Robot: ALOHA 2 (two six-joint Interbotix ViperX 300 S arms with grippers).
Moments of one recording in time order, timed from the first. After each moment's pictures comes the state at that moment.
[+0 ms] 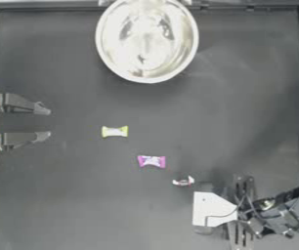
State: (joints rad) left arm 0.15 -1.00 1.18 -0.36 -0.01 0.40; right arm 0.43 0.07 0.69 -0.23 0.65 0.77
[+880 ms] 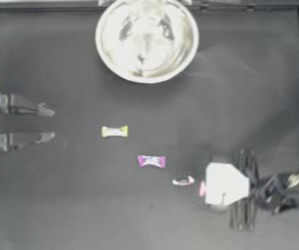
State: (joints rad) left arm 0.15 -0.96 1.19 -0.37 -0.02 0.40; right arm 0.32 -0.19 0.75 -0.54 0.60 0.88
